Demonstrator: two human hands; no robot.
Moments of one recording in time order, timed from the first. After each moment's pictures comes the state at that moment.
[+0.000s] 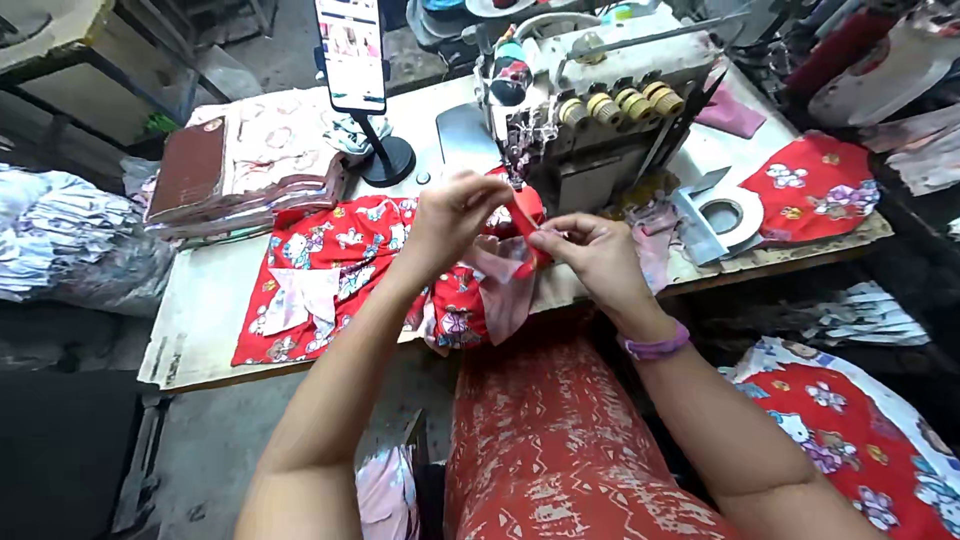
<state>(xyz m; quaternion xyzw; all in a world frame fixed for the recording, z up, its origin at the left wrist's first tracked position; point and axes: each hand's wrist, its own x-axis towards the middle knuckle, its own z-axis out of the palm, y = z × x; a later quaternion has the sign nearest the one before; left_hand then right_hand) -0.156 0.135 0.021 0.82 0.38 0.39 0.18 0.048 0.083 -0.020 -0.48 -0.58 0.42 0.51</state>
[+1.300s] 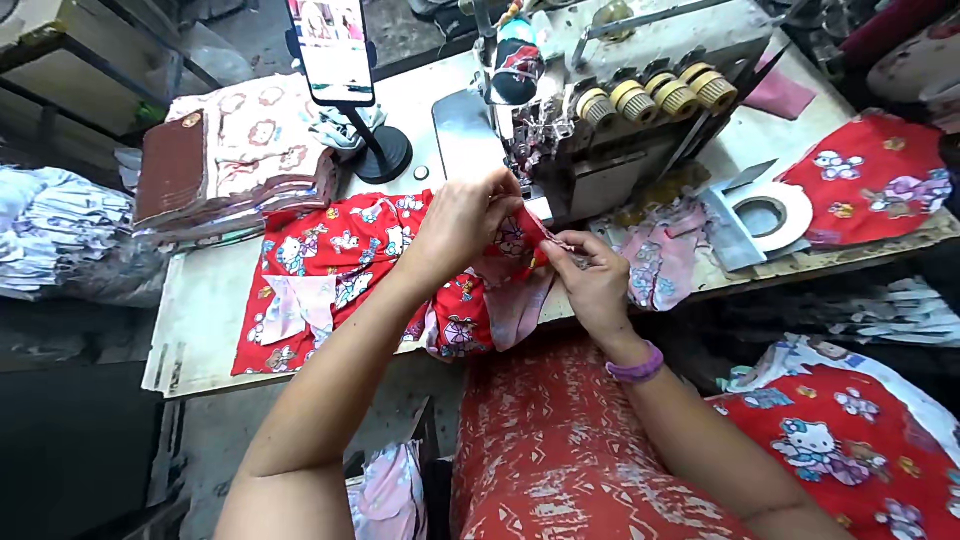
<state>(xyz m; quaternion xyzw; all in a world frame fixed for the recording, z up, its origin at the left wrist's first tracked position) -0.143 0.155 0.028 0.83 0.46 0.22 0.21 0.028 0.090 -0.083 -0.55 -0.56 0.27 0.56</state>
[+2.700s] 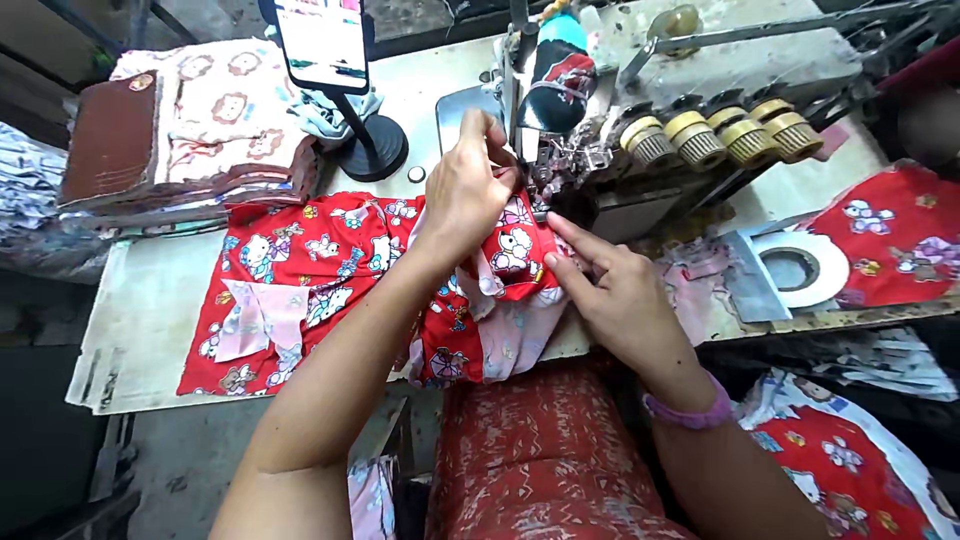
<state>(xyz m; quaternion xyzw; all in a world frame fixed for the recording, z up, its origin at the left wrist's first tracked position) -0.130 0.211 0.007 0.70 0.60 0.30 0.24 0.042 0.116 -0.020 -0.57 -0.68 0.29 0.35</state>
